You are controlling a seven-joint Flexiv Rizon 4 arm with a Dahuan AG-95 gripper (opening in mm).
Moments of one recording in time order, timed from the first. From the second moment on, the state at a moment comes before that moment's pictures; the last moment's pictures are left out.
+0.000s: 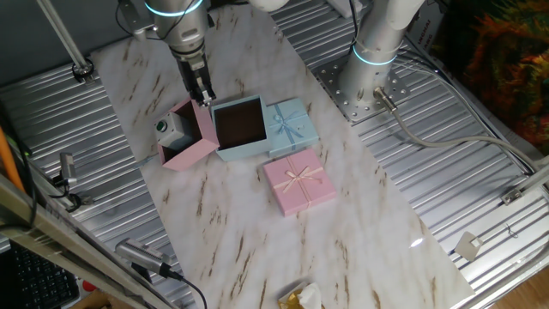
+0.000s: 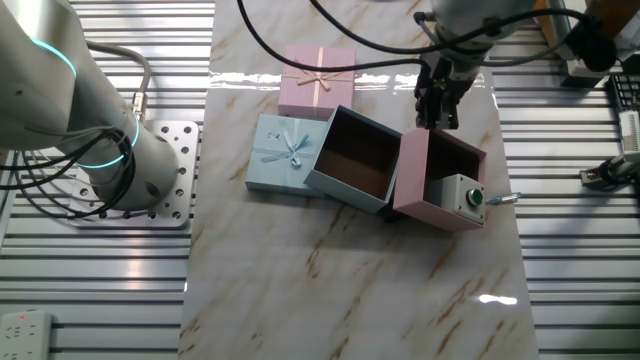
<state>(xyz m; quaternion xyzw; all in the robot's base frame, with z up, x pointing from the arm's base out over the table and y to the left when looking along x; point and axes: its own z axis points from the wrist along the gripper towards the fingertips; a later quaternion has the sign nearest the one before) 0.518 -0.003 0.210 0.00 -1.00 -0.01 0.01</state>
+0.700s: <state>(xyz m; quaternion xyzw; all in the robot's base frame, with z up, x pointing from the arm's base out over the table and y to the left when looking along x) 0.518 -0.005 0.212 0.02 -1.00 -0.01 0.01</state>
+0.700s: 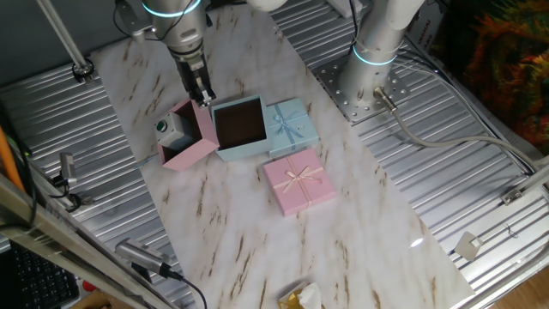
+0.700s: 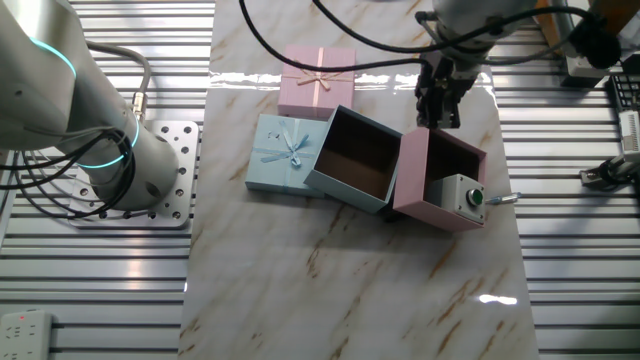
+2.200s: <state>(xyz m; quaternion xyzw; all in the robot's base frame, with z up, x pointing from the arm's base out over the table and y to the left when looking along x) 0.518 -0.004 0.213 0.02 -1.00 -0.01 0.01</state>
